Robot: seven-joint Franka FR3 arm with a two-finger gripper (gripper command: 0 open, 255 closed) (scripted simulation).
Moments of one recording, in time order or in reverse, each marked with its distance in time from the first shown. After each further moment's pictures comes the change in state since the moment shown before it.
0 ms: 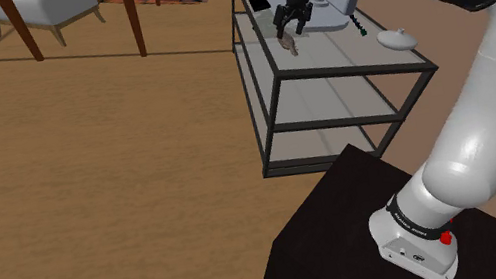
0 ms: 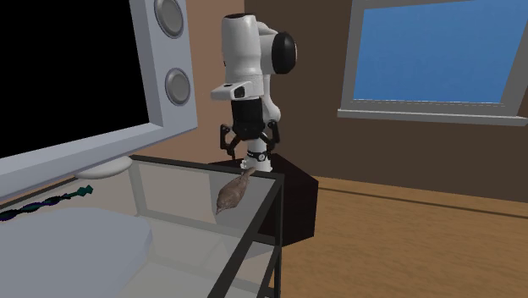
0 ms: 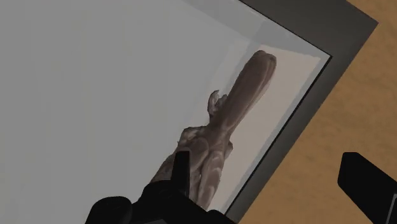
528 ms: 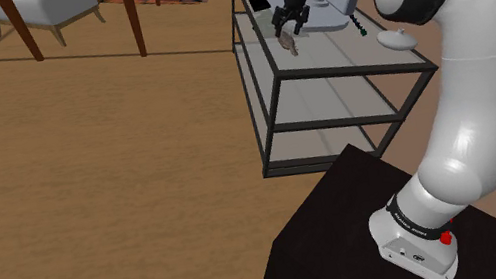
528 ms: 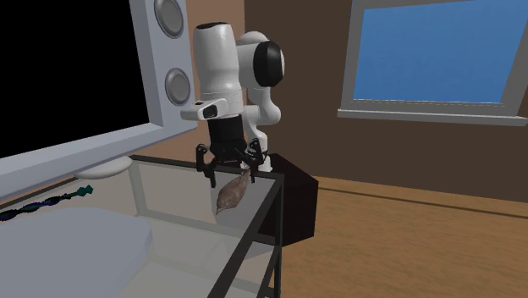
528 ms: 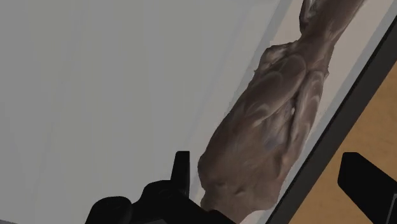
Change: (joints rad) arm -0.092 0.258 -0.011 0.289 0.092 -0.037 -0.016
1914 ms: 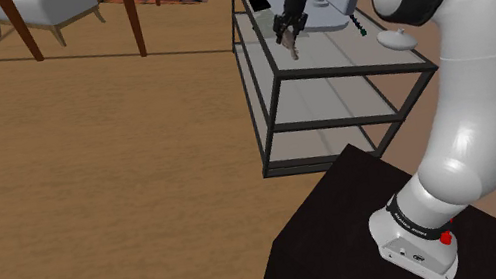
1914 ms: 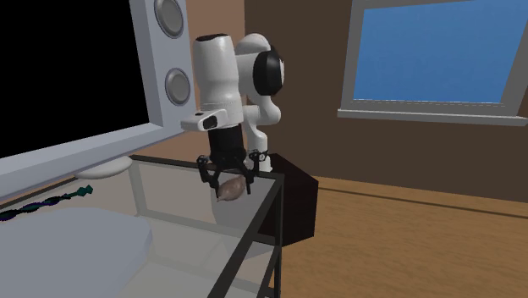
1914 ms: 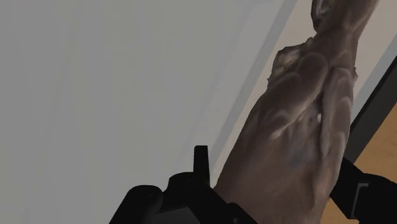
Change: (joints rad) arm 0.000 0.012 0.002 -0.033 0.007 0.045 -0.006
